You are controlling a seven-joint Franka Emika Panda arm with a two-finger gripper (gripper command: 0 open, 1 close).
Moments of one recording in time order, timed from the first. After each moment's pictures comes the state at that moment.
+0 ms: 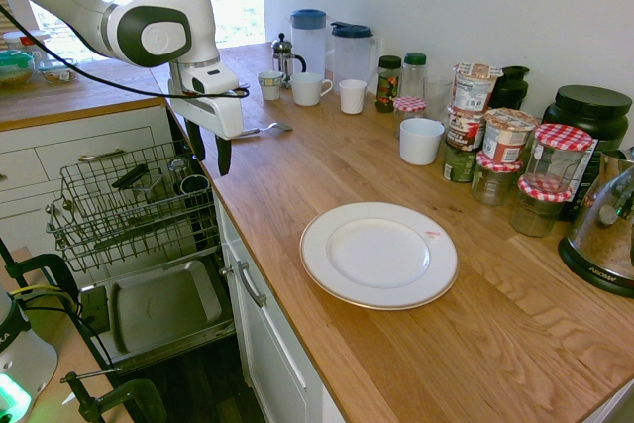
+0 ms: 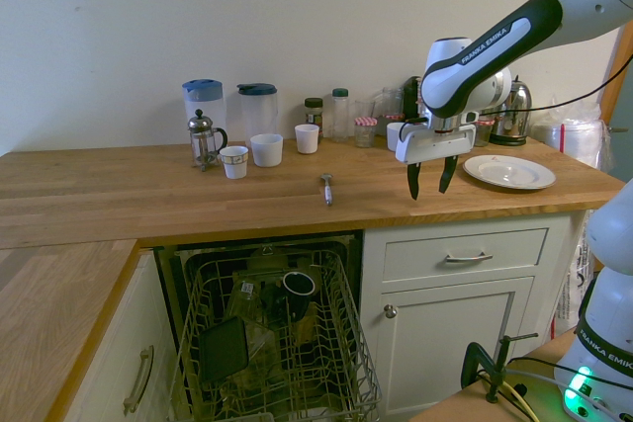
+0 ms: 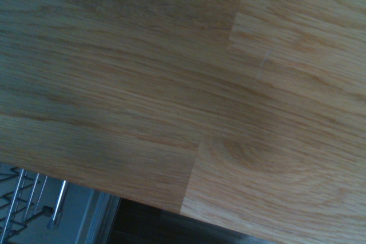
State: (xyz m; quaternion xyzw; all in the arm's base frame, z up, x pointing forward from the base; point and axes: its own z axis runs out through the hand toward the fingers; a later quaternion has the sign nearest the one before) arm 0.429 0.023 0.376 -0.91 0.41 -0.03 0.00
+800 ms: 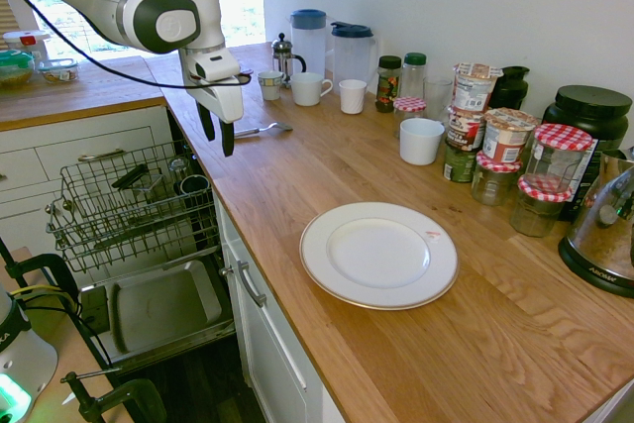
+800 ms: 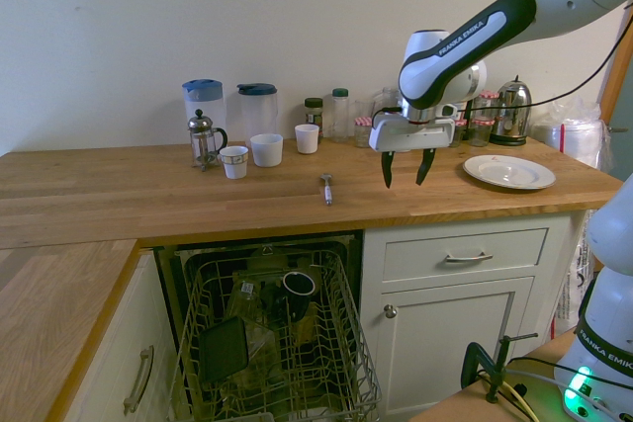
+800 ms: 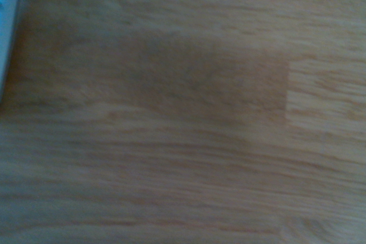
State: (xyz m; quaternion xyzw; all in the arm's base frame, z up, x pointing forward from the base) arm 0.481 0.068 0.396 -0.87 0.48 -0.04 0.03
